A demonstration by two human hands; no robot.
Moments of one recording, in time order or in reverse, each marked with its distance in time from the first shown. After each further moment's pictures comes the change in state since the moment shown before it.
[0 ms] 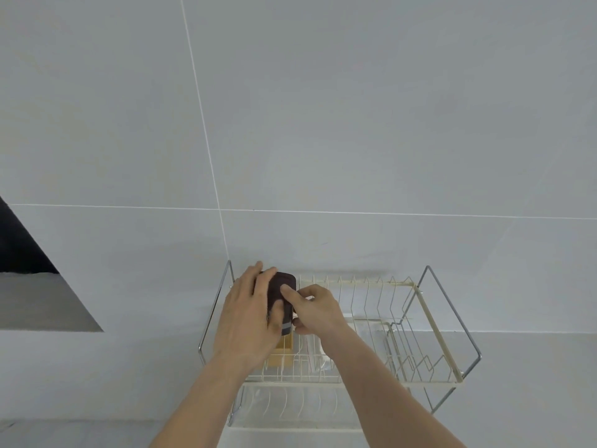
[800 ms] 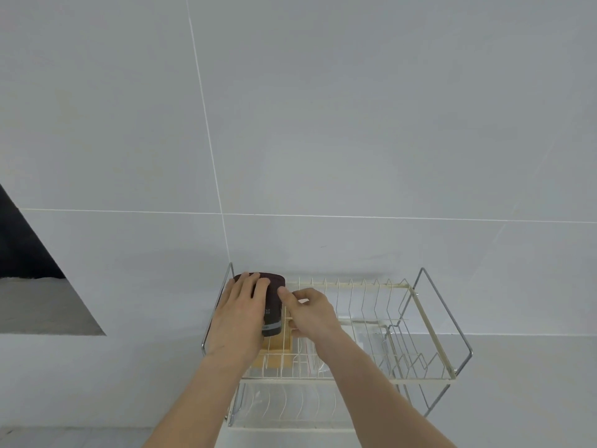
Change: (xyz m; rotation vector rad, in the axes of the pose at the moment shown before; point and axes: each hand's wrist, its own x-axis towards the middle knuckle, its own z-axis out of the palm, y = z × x) left_hand -0.001 -0.010 -0.005 0.333 -0.023 0.106; right_hand -0.011 0.002 0.005 0.017 -0.010 -0.043
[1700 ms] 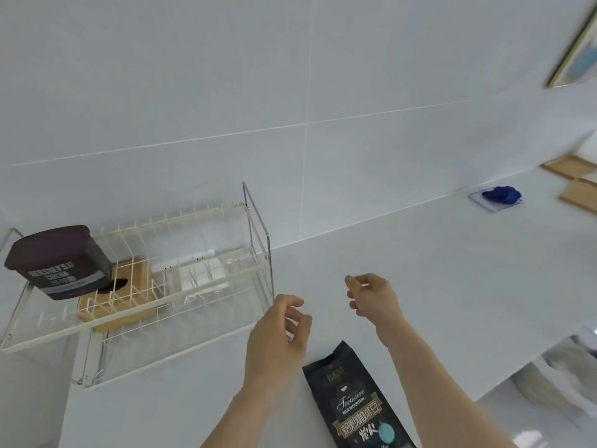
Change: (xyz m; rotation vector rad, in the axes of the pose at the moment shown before) left_hand -0.164 0.294 0.055 -0.862 -0.388 -0.034; right_hand -0.164 0.203 -0.304 0.054 0.549 0.273
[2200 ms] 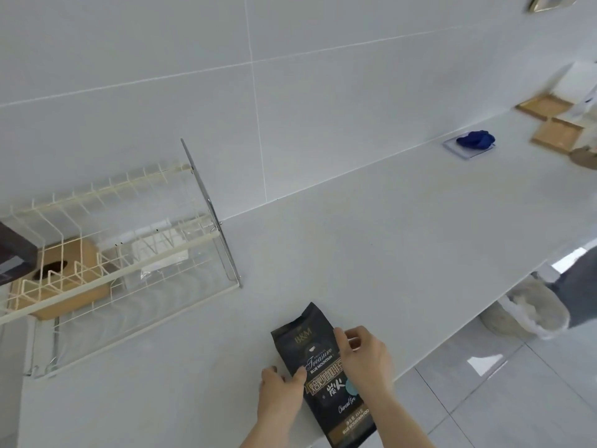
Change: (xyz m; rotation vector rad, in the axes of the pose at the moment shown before) left_hand -0.065 -0.093 0.132 -0.122 -0.297 -0.856; right_hand -0.042 0.172 0.002 -0.373 0.145 0.148
